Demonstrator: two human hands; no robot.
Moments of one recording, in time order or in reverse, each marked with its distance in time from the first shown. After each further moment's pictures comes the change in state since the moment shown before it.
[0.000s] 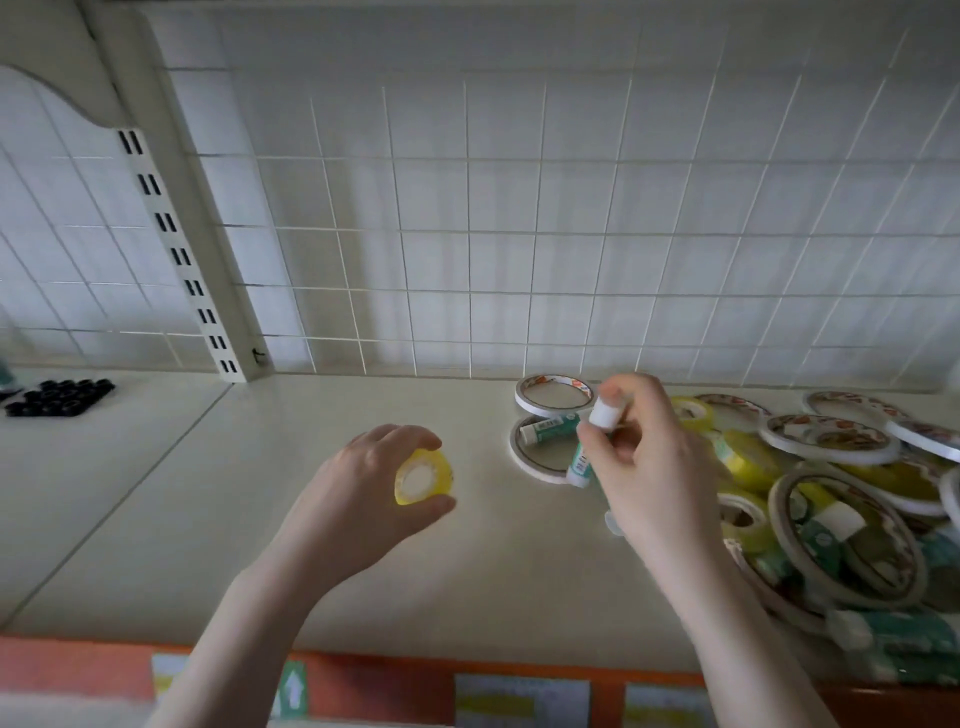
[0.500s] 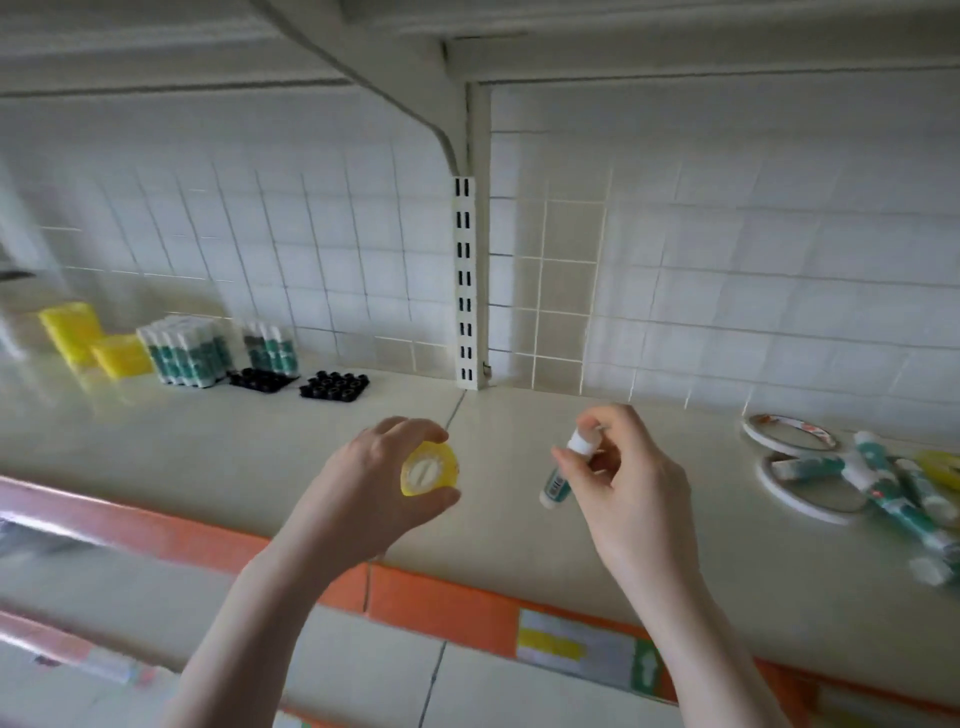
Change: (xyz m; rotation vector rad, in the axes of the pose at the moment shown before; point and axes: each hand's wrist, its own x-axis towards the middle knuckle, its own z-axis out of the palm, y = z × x) left_hand -0.087 -0.147 -0.140 0.077 0.124 -0.092; right_hand -0.063 -0.181 0.126 0.264 -0.103 -0.125
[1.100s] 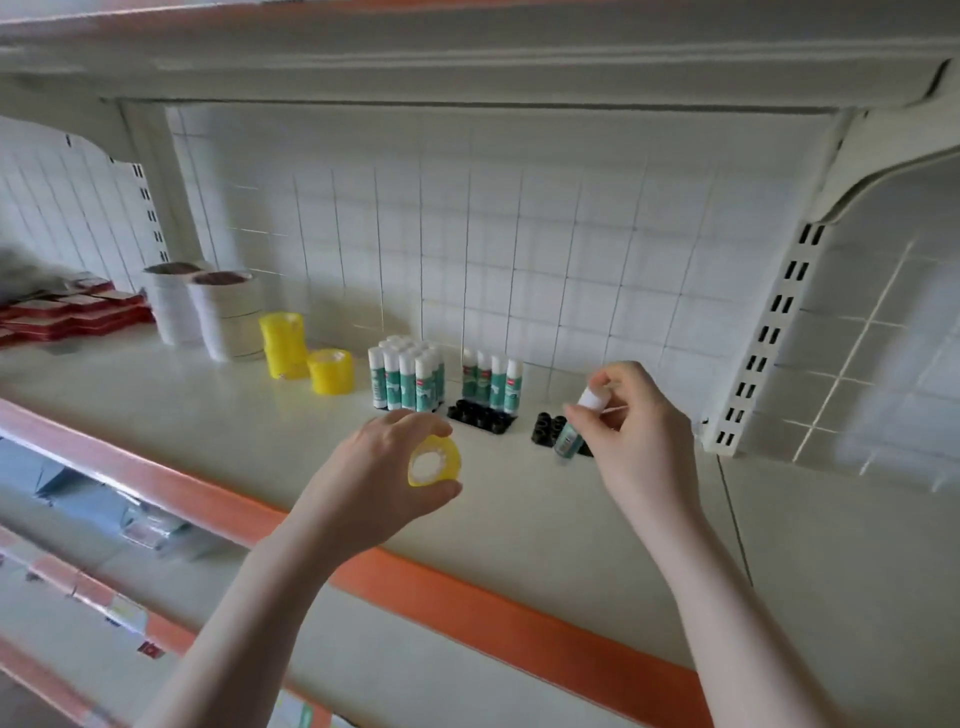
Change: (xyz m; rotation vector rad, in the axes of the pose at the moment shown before) left_hand -0.012 -0.257 -0.143 0.061 0.076 -0.071; right_hand 0.052 -0.166 0.247 0.059 -0.097 -0.016
